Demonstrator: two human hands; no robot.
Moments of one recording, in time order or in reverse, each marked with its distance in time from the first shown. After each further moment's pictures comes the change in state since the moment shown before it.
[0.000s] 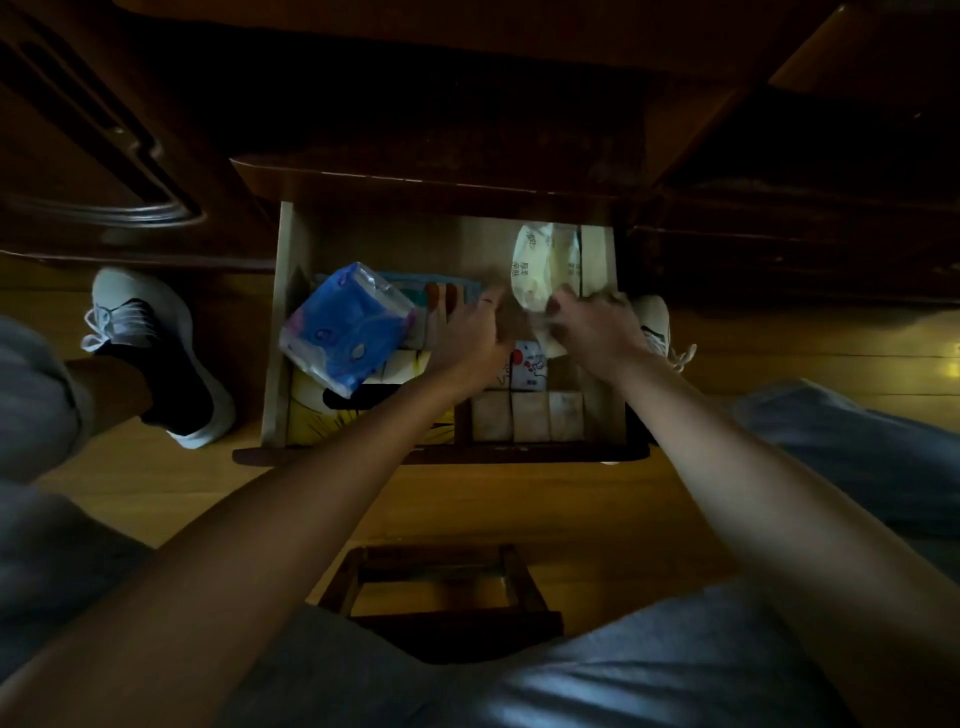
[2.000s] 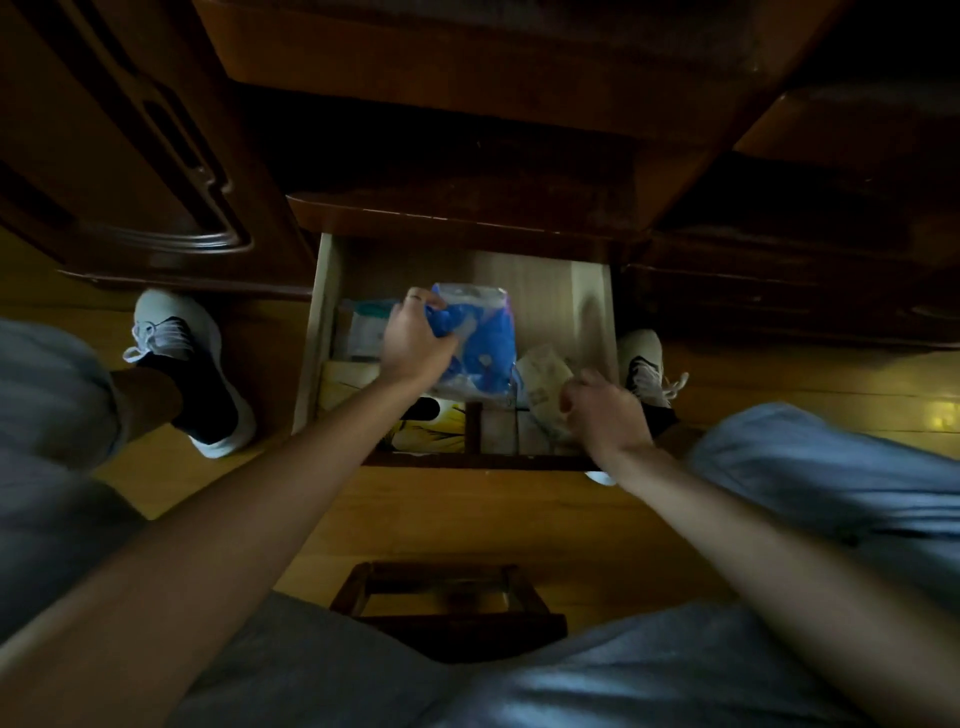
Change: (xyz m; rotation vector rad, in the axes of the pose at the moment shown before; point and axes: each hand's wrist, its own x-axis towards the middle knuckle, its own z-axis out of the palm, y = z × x) left_hand -0.026 -0.011 -0.077 -0.179 0.224 -0.298; right_hand -0.088 -0.031 0.009 0.013 -0.021 0.102
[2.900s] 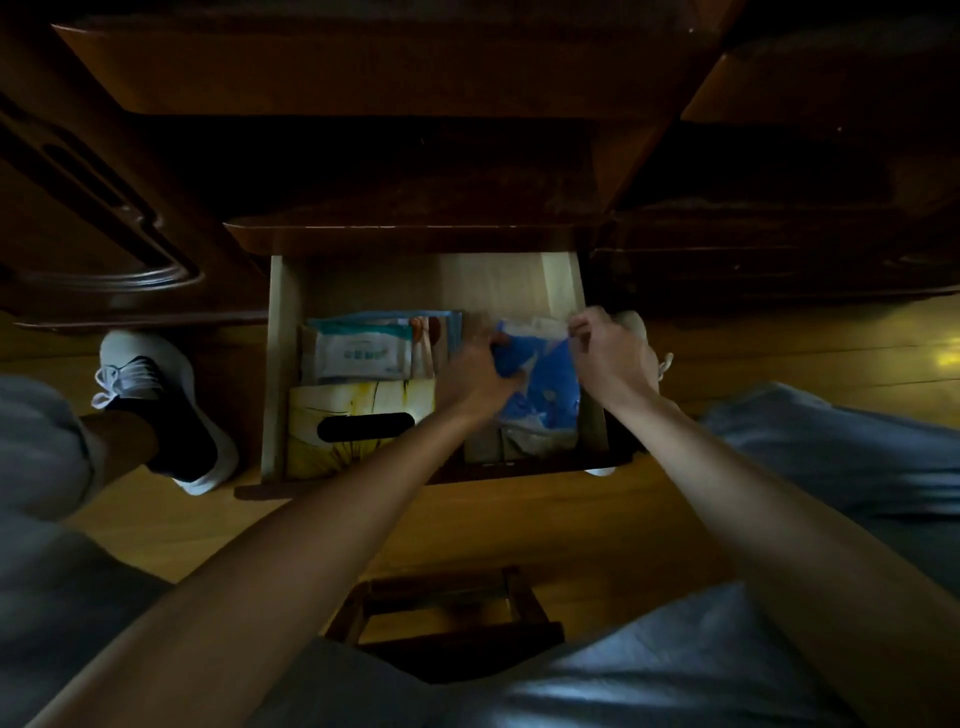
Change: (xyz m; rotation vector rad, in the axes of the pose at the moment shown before) left_hand -0.016 0.016 0.092 0.113 -0.316 0.168; right_hand 0.040 0.038 -0.024 0.372 0.276 0.197
